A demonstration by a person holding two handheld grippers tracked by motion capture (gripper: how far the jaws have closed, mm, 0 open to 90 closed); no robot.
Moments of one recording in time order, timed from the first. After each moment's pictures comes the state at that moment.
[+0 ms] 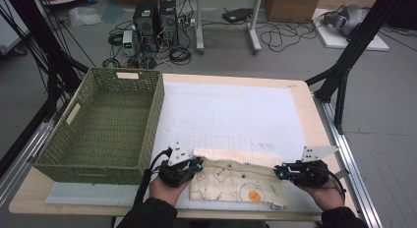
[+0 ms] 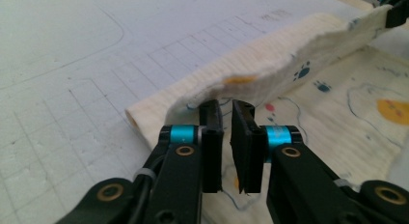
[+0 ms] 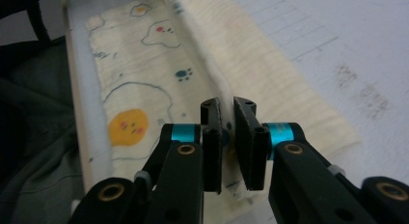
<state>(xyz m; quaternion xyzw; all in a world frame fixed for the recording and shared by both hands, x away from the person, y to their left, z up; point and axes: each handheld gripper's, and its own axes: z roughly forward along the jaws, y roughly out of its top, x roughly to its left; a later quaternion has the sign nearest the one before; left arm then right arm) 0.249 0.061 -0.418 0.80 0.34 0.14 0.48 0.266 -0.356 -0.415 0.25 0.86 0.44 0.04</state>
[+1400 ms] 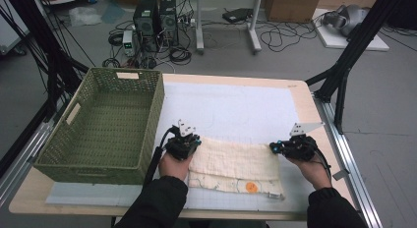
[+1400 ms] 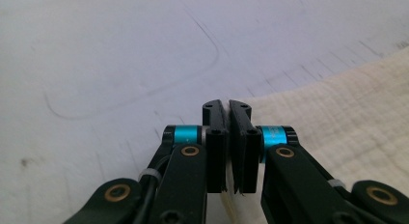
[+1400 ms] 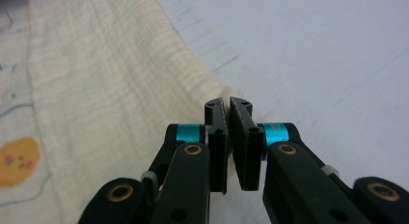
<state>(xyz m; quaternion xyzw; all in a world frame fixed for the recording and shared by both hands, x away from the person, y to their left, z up) 0.336 0.042 -0.422 0.76 0.45 0.23 0.42 0.349 -0.349 -0.420 0.30 0.86 0.41 0.09</state>
